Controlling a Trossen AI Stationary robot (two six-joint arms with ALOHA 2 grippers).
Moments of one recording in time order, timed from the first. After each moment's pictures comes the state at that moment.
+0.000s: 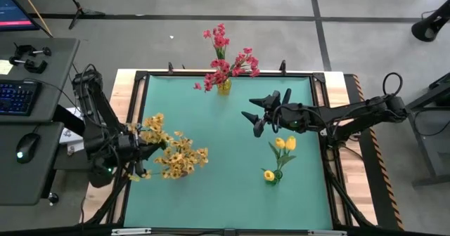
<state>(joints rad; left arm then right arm) -1.19 0.89 0.65 -0.43 -1.57 -0.89 0.11 1.22 0.89 0.06 0.55 0.26</state>
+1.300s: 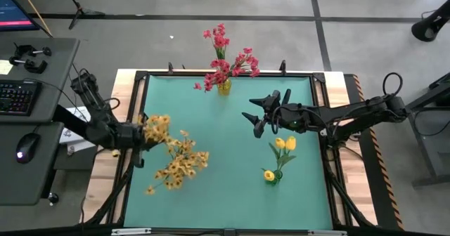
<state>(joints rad) -0.93 0.49 0.39 0.24 -0.99 0.06 0.11 1.22 0.89 0.04 0.55 0.20</state>
